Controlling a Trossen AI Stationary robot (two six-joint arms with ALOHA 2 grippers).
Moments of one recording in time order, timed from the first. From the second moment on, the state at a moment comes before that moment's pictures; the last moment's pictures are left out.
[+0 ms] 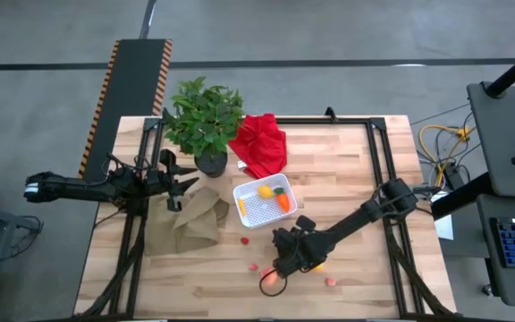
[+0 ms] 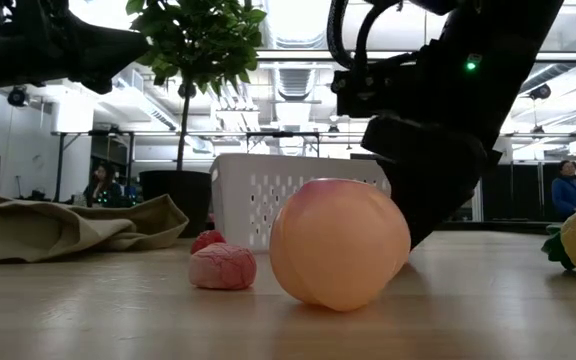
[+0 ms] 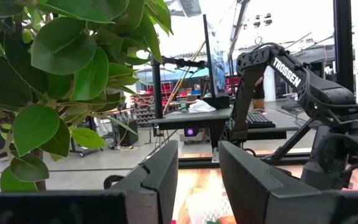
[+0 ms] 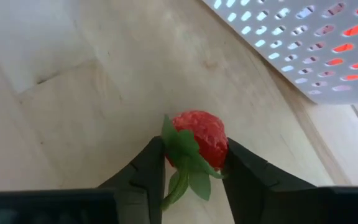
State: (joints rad) left arm -0.01 0.37 0.03 0.57 -0.18 0.16; right arm 0.48 2.08 1.37 -0.76 0.47 0.97
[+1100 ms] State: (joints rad) left arm -0.01 0.37 0.03 0.57 -0.18 0.16; right arm 0.48 1.83 1.37 -0.63 0.47 0.85
